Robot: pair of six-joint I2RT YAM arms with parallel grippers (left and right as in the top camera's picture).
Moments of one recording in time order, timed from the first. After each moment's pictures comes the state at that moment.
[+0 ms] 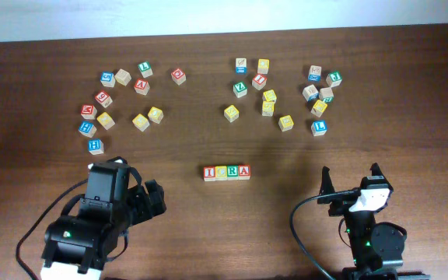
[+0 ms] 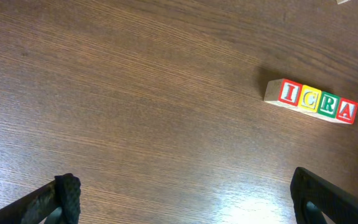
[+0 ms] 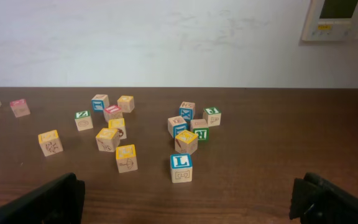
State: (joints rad) left arm -0.21 0.89 0.87 -1.09 -0.04 -0.52; right arm -0.01 0.01 0.01 -0.07 -0.02 0.02
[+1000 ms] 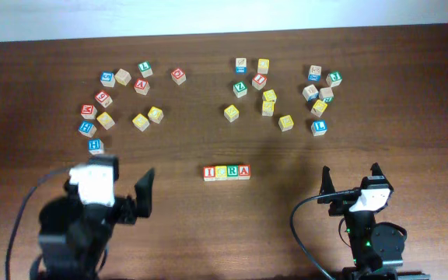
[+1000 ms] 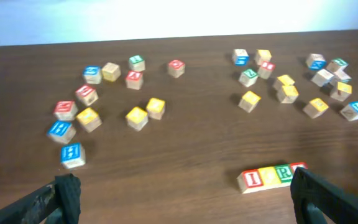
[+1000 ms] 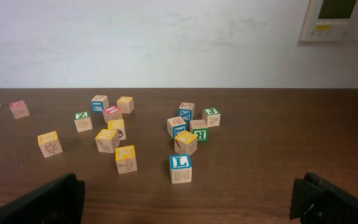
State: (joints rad) left arm -0.05 0.52 0.77 -0.71 0.12 -0.01; right arm -0.01 0.01 0.01 -0.07 -0.01 0.02
